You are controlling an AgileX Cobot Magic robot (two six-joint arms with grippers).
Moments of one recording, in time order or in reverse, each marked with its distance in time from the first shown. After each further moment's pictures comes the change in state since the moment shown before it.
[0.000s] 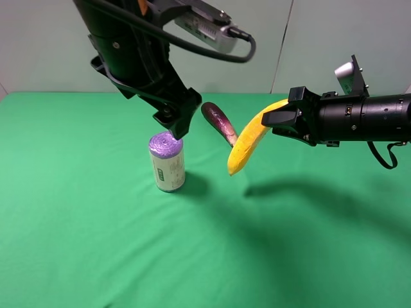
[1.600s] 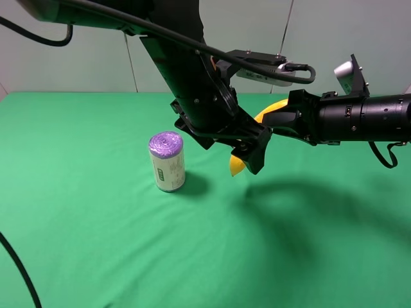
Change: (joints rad) left arm -0.021 0.232 -0.011 -0.458 -0.286 0.195; right arm 0.000 0.000 0.000 0.000 -0.009 -0.044
